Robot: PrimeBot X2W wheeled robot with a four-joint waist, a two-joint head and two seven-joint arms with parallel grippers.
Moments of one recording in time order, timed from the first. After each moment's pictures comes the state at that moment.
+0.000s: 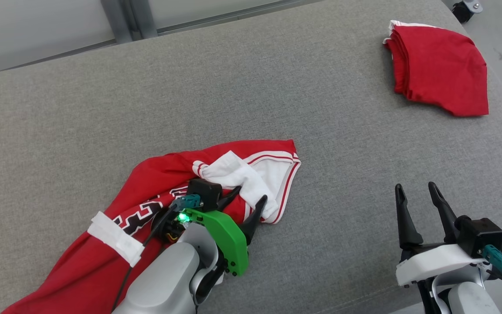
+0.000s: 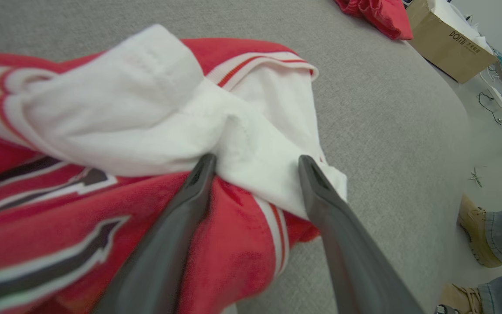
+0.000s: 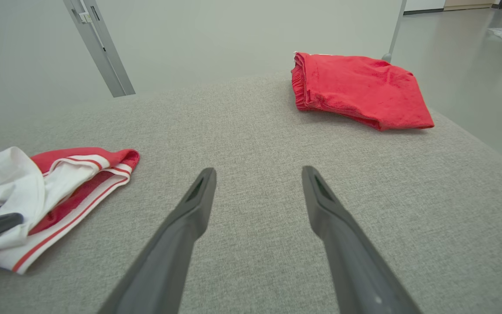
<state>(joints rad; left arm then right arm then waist) -0.53 0.07 -0.78 0.68 -0.69 -0.13 -0.05 -0.05 -0.05 -0.03 0.21 0.16 0.13 -0.26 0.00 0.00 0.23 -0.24</state>
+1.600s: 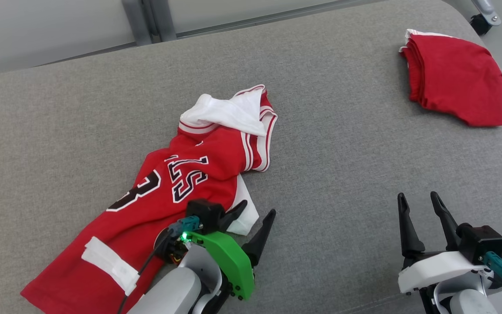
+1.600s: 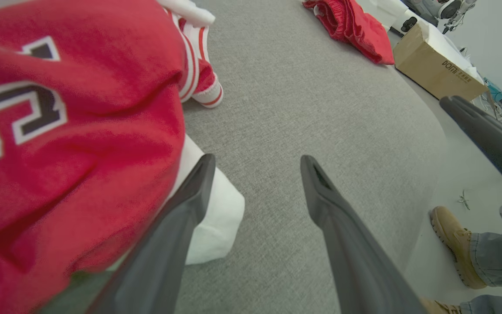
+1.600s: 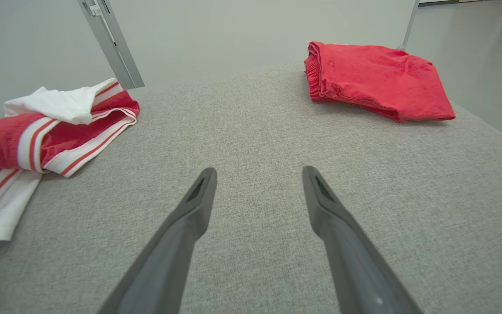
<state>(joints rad) -0.40 0.15 -0.78 0.40 -0.74 -0.03 -0.02 -0.03 -0.05 -0.04 0.23 0.16 0.13 -0.26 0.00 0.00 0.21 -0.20</state>
